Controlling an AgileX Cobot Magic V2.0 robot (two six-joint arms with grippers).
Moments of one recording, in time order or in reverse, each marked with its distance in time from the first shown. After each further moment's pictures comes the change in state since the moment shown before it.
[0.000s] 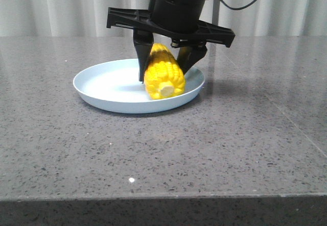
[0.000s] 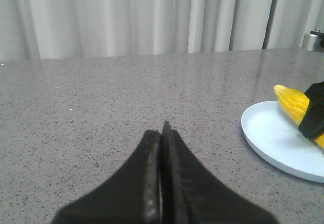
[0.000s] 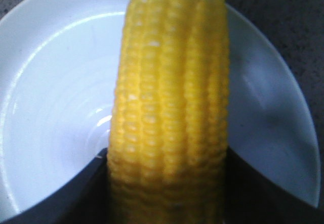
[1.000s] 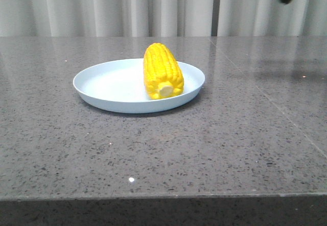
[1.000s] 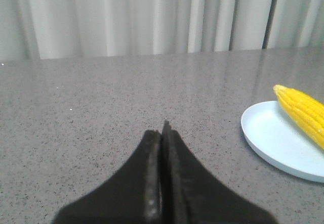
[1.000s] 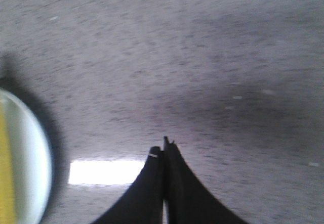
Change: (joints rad) left arm 0.000 0.000 0.000 0.002 0.000 0.000; right arm -0.436 -0.301 0.002 -0.013 0.217 -0.255
